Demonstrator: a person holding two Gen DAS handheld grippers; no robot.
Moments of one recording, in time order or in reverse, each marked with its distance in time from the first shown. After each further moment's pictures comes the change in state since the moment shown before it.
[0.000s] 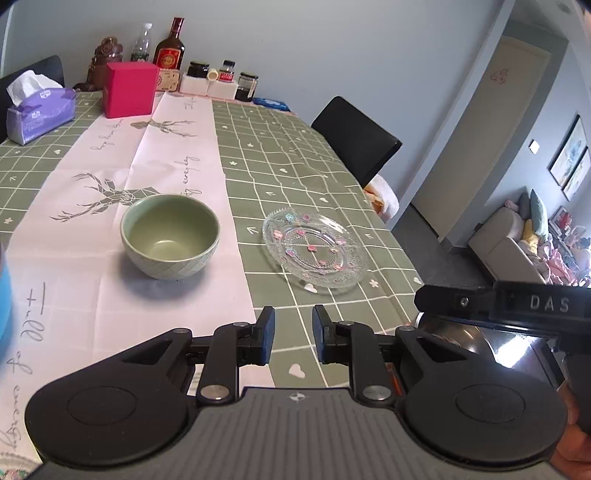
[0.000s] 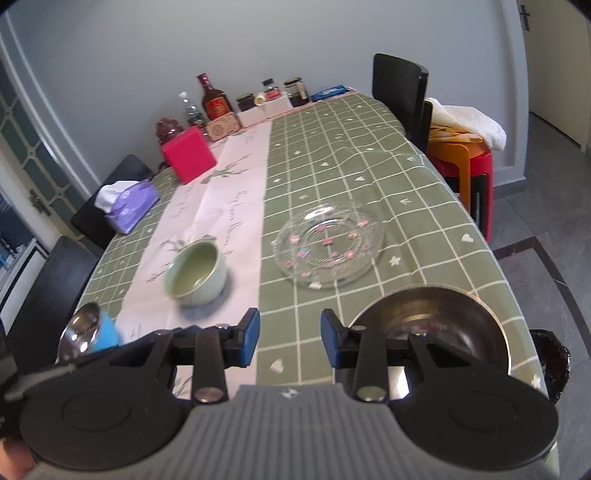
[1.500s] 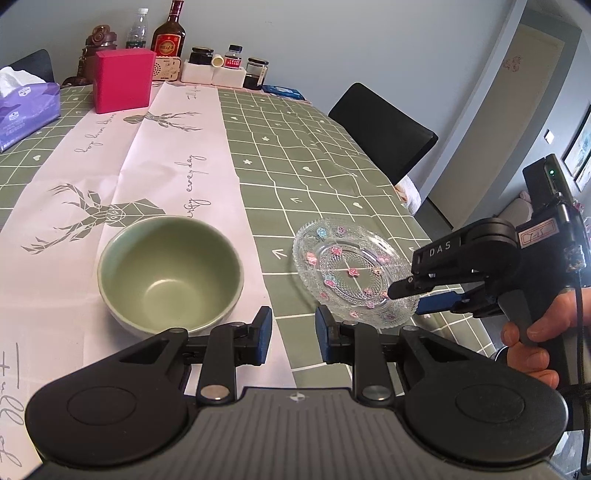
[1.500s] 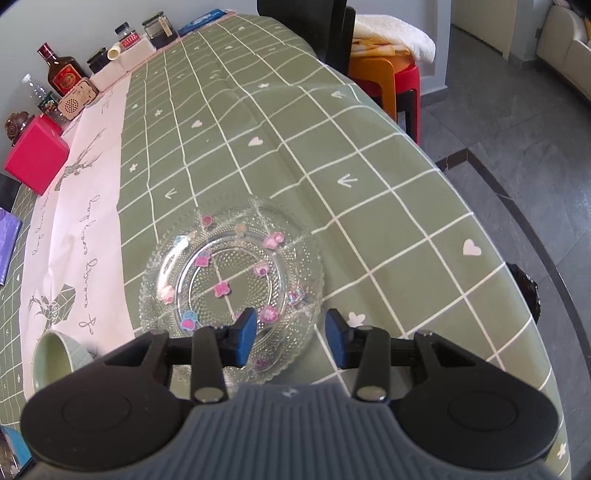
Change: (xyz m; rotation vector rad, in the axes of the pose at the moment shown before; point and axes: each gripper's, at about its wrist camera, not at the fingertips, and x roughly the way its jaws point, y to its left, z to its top) left arm 0.064 0.026 0.036 0.018 0.033 0.029; right arm 0.163 -0.048 0.078 0.229 0.253 -0.278
